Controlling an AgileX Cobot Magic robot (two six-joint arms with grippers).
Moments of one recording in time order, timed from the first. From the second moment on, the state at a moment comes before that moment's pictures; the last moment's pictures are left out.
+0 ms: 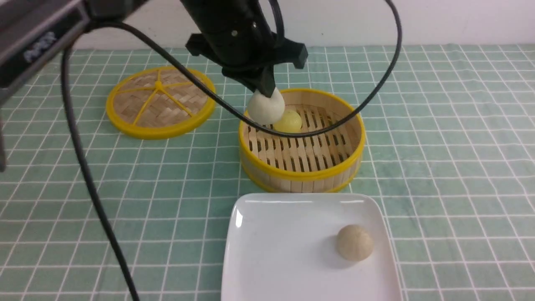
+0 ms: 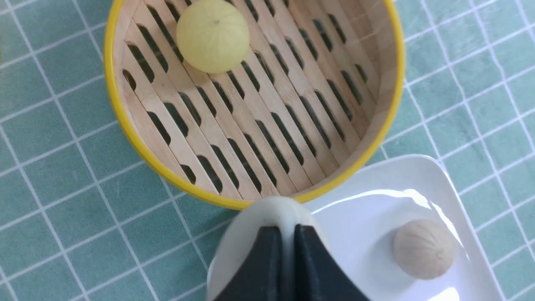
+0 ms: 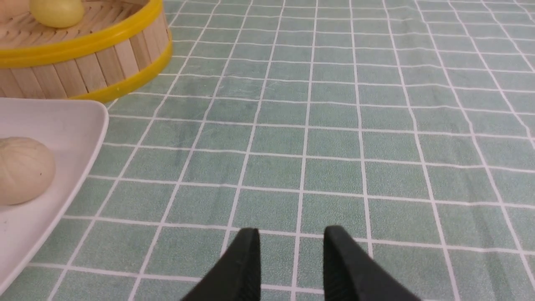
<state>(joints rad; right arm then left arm) 0.10 -0.01 0.01 0.04 0.39 0.02 -0.52 1.88 -1.99 -0.14 1.24 -0.05</state>
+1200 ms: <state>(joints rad) 0.10 -0.01 0.01 0.04 0.39 0.02 -0.72 2.09 -1.95 0.10 1.17 -0.25</state>
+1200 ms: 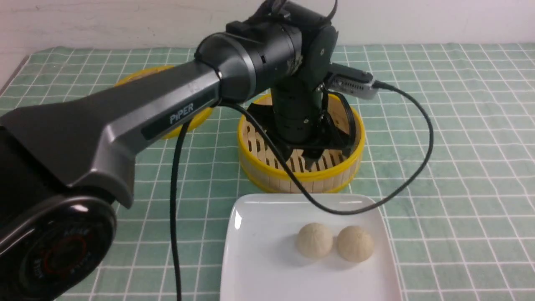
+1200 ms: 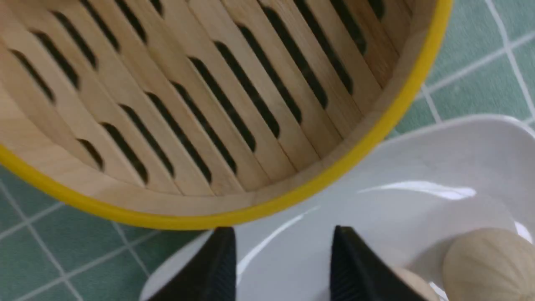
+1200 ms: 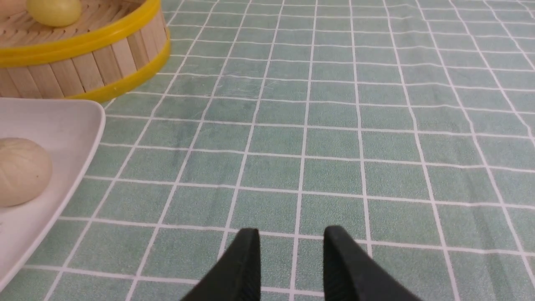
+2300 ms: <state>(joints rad) 0.10 -0.01 0.01 0.04 0.39 0.02 -0.48 2.34 -2.09 -0.11 0.80 -0.18</state>
